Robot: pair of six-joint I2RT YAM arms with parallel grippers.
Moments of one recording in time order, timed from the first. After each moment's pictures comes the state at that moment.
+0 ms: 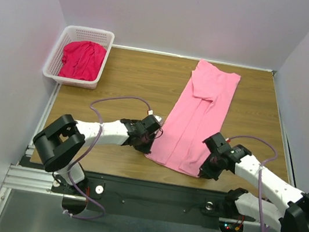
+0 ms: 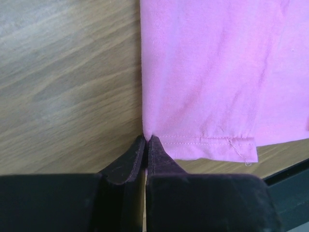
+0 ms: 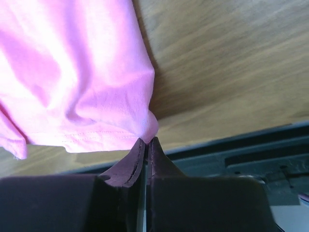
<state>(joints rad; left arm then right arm) -0.89 1.53 0.80 -0.36 -0.03 -0.58 0.63 1.07 0.58 -0.88 0.03 1.21</state>
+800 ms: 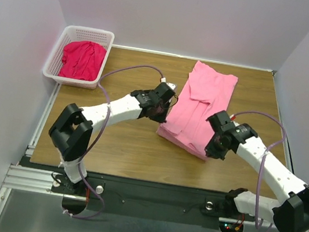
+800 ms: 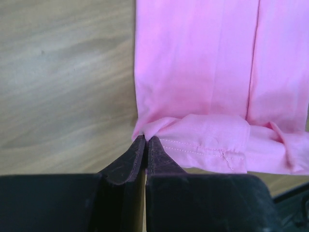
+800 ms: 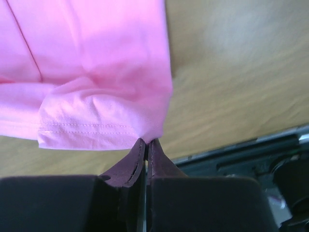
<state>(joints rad) -0.79 1.66 1.28 -0.55 -0.10 -0.49 0.58 1.17 0.91 -1.07 0.20 1.05</state>
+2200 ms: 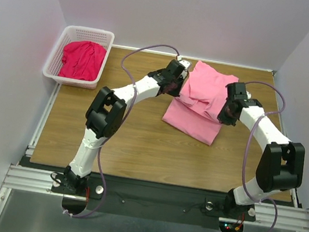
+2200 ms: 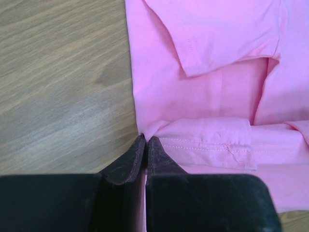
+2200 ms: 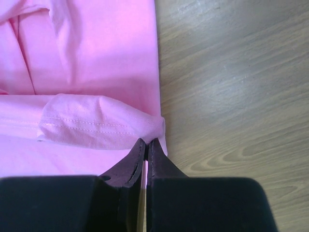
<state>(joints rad) -0.64 2.18 1.83 -0.38 -0.02 -0.25 0.18 1.58 1.18 -0.69 0.23 0.58</state>
